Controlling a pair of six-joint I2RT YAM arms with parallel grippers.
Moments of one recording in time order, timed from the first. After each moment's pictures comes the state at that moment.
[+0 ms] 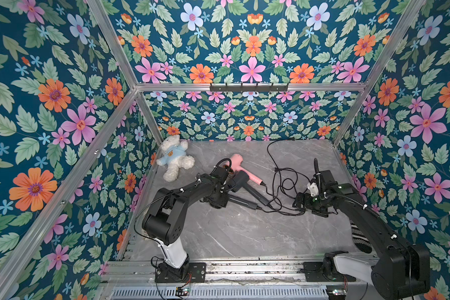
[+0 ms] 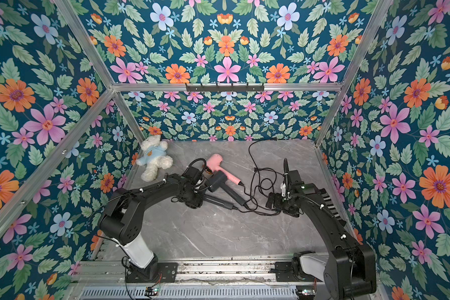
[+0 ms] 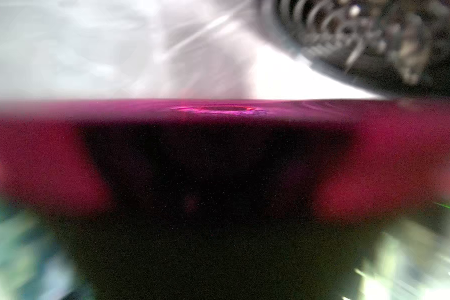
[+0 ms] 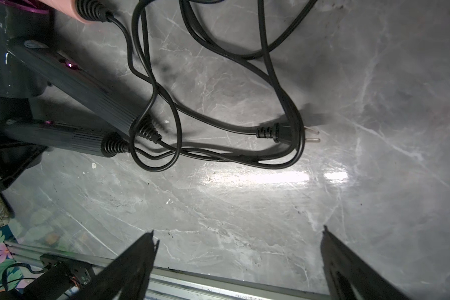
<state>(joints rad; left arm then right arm) -0.50 1.71 1.08 -0.74 -0.07 -0.15 0.18 1.20 0.91 -0.98 -0.26 0.42</state>
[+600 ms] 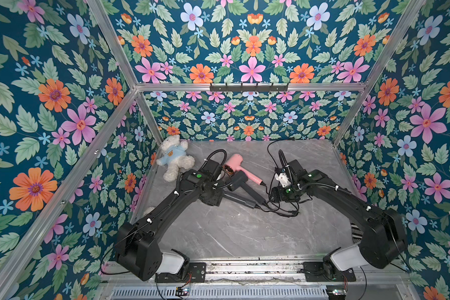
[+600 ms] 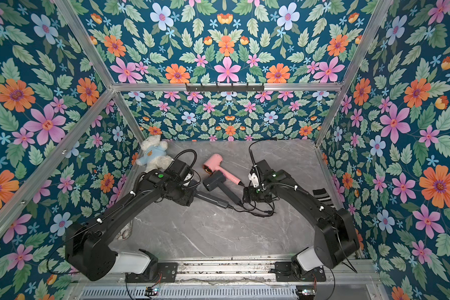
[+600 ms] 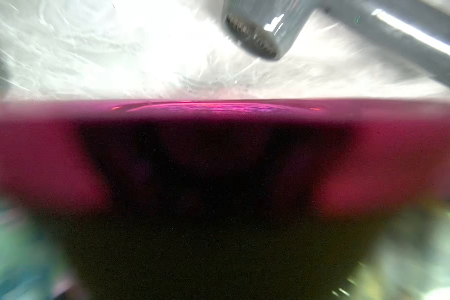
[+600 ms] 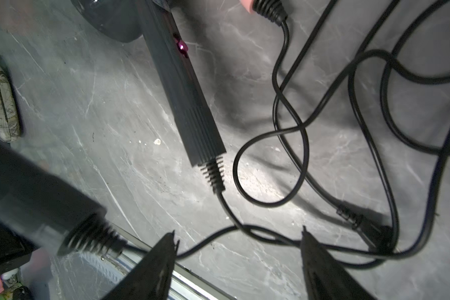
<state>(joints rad) -0.54 1.38 1.21 -1.10 -0.09 -0.13 0.48 1.52 1.18 -0.87 -0.30 0.34</state>
